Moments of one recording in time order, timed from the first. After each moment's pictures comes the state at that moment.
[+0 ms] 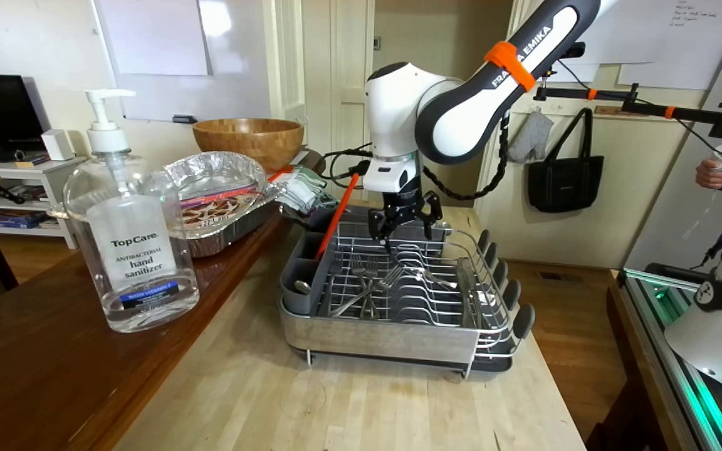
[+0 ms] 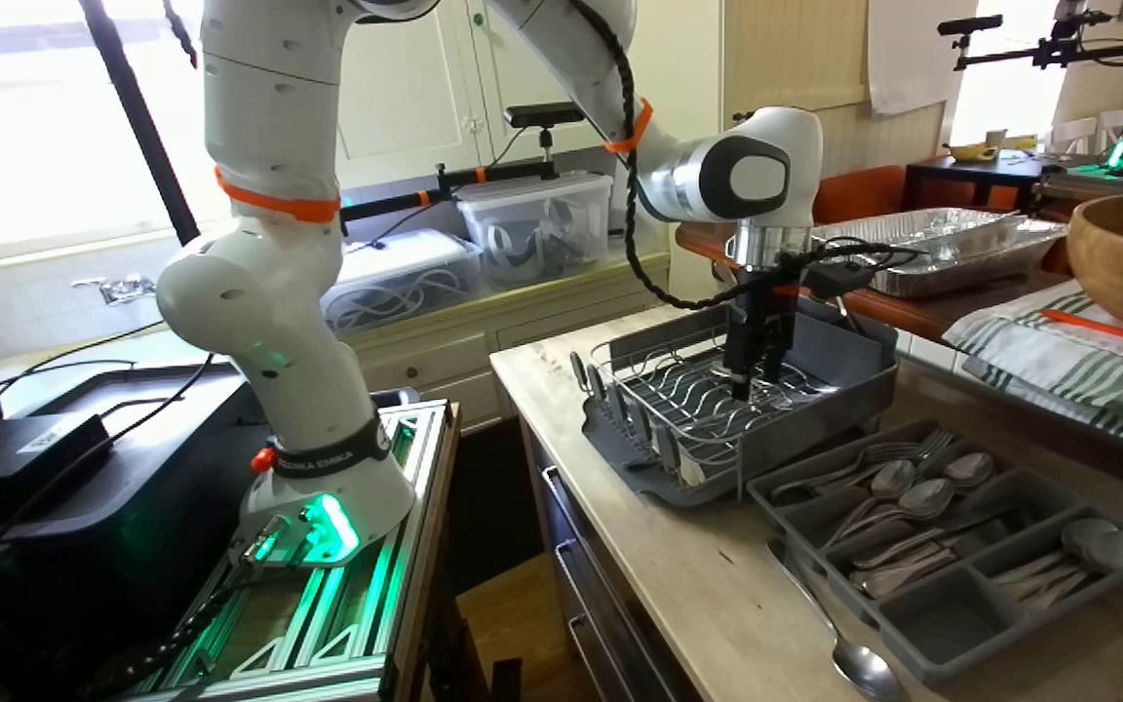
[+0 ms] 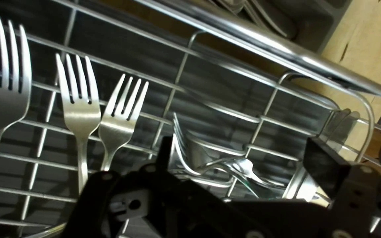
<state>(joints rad) 0.01 0.36 0.09 -2.08 -0.28 2.27 -2.01</state>
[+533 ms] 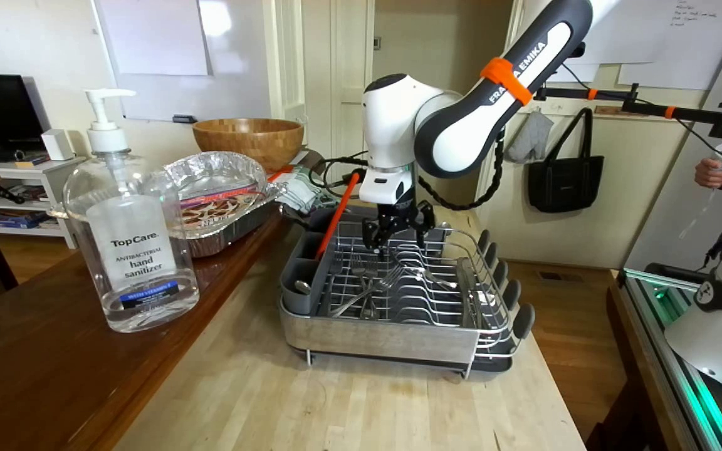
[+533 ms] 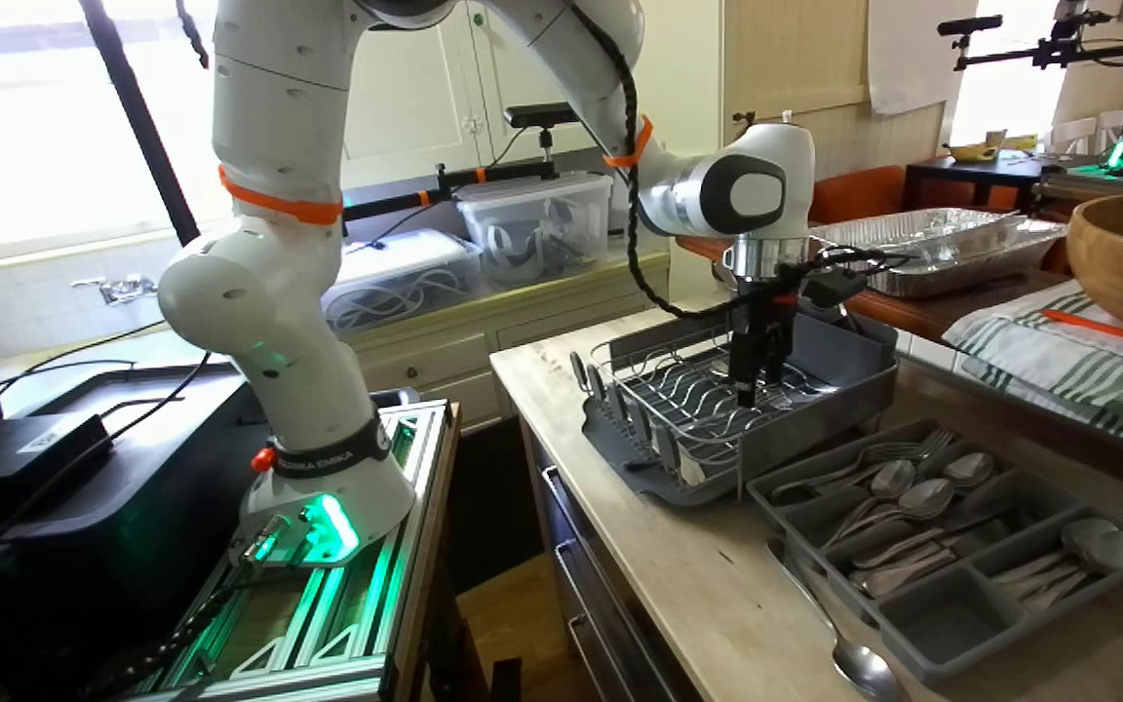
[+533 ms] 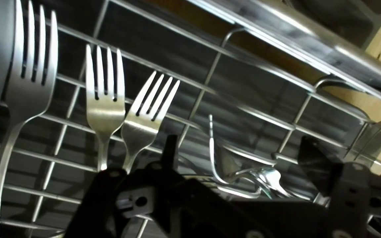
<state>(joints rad) 0.03 0.40 0.09 -2.07 -0.31 2.34 -2.00</state>
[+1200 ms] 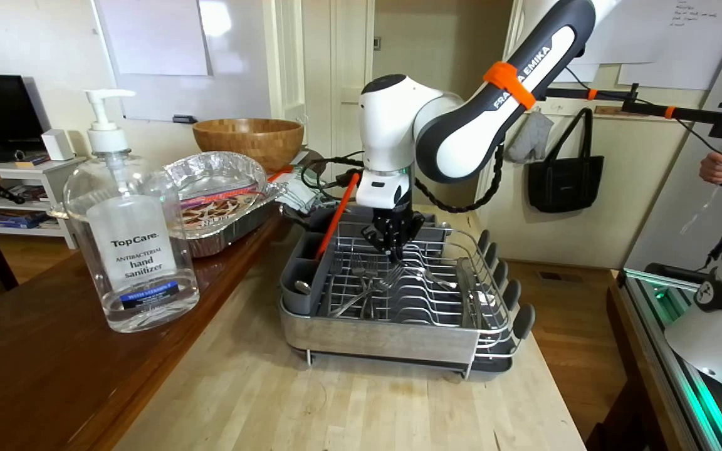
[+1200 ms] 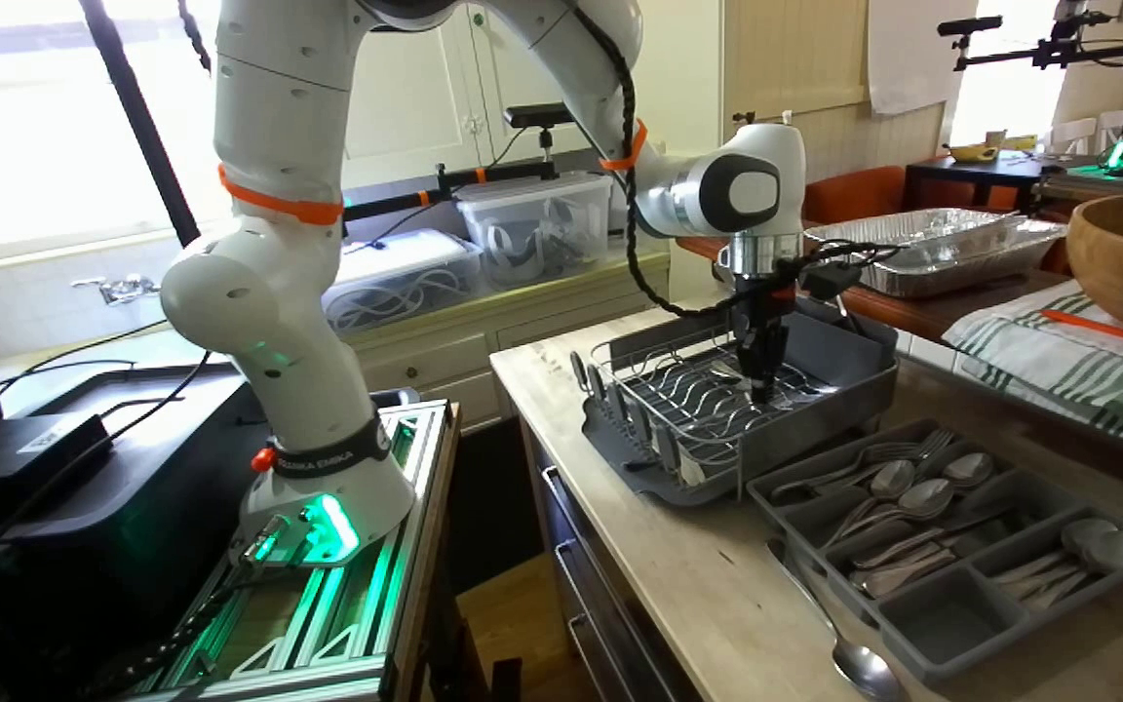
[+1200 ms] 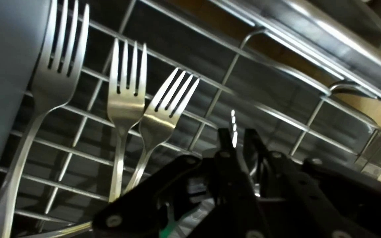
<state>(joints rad) 0.05 0.40 0.10 -2.07 -0.36 2.36 -1.99</state>
